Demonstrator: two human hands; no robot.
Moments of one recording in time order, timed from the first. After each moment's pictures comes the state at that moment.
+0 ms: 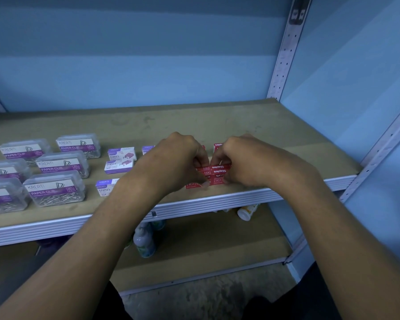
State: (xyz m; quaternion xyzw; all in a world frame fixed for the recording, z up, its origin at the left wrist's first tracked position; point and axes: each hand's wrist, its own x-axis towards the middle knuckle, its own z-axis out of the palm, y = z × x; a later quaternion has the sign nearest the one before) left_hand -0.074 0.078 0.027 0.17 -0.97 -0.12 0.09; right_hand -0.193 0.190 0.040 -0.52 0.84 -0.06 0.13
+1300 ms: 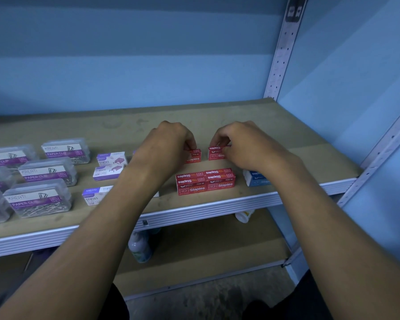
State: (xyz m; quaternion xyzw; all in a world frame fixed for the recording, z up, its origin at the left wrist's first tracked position) left_hand -0.110 0.043 0.018 0.24 -0.95 -0.11 0.14; right_hand -0.250 0.165 0.016 -0.49 0.84 -0.20 0.05
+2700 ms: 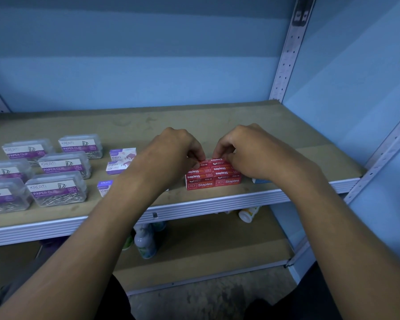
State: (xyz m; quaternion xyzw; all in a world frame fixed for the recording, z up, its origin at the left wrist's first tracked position) left_hand -0.075 0.066 0.030 0.22 -0.96 -0.16 0.10; right_hand -0.209 0.188 0.038 -0.52 0.84 -0.16 0.07
